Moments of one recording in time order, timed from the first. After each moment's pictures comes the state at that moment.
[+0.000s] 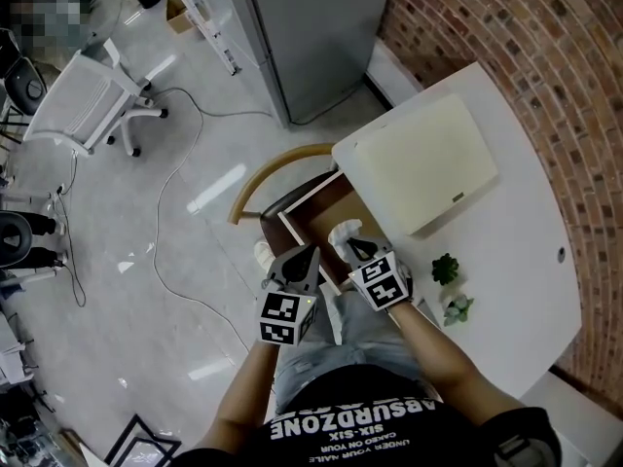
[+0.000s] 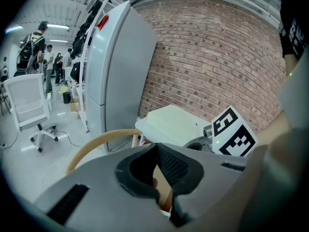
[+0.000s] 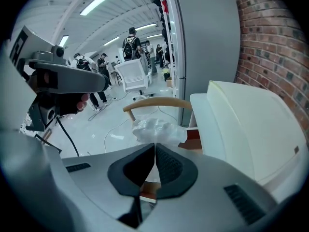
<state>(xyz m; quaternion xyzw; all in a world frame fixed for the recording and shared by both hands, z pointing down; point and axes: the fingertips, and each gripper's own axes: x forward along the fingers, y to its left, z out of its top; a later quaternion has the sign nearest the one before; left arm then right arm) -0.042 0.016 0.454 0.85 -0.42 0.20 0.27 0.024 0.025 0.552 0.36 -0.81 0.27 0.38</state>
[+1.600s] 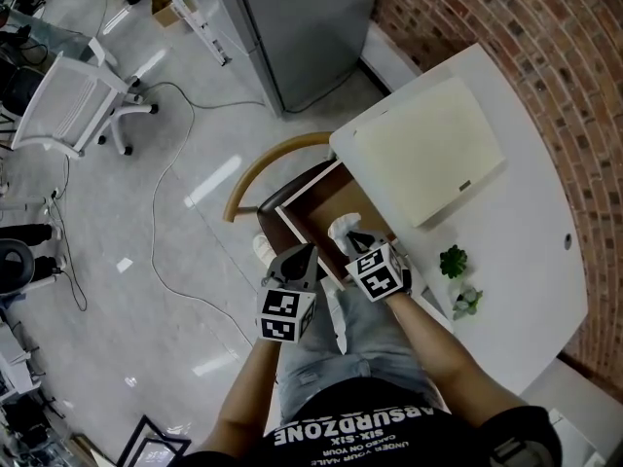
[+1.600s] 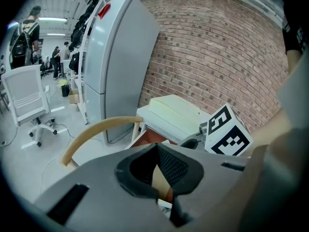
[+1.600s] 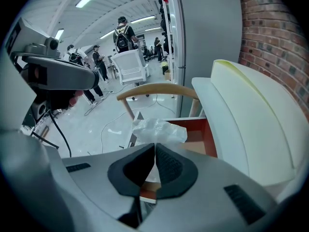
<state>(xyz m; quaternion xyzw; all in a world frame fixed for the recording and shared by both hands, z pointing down) -0.049 0.024 0.502 0.84 -0.40 0.24 0.29 0.024 0.027 0.603 0.36 -0.79 0.27 0.41</state>
